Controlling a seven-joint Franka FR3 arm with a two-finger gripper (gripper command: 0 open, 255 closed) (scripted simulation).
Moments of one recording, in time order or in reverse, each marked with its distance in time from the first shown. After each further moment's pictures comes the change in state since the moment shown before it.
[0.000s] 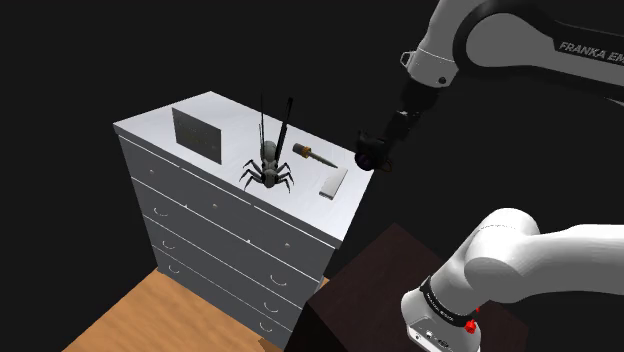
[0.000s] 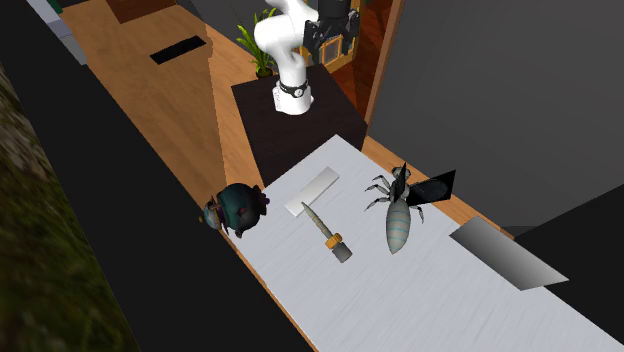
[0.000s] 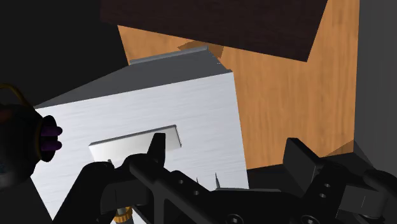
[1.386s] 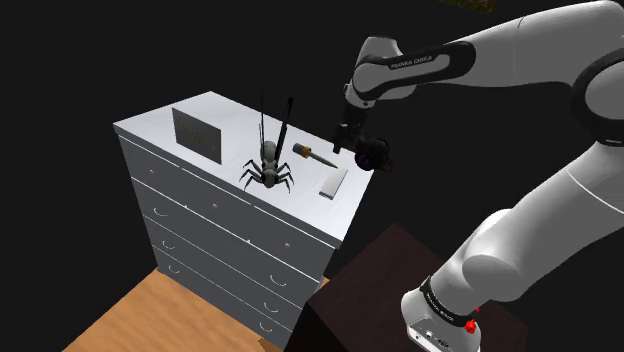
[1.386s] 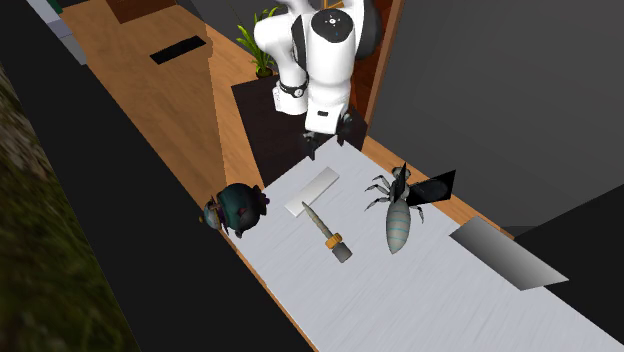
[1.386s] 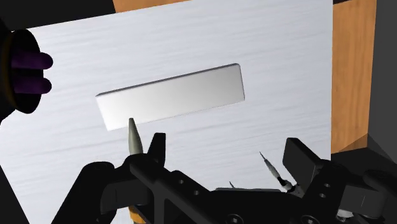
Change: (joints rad) arm -0.036 0.691 -0.169 0.200 0.021 0.446 -0.222
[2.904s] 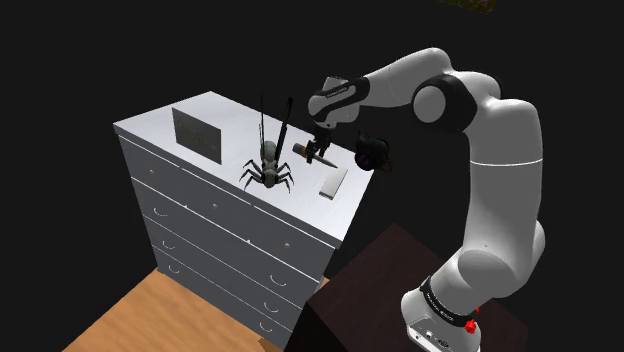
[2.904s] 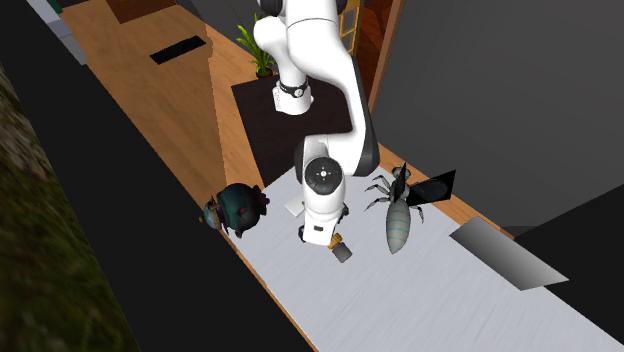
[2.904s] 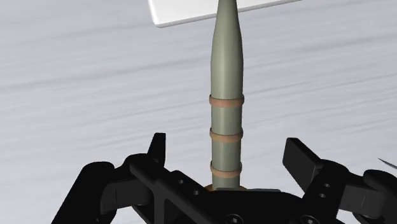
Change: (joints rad) arm -0.095 0.713 0.001 0.541 0.166 0.111 -0.195
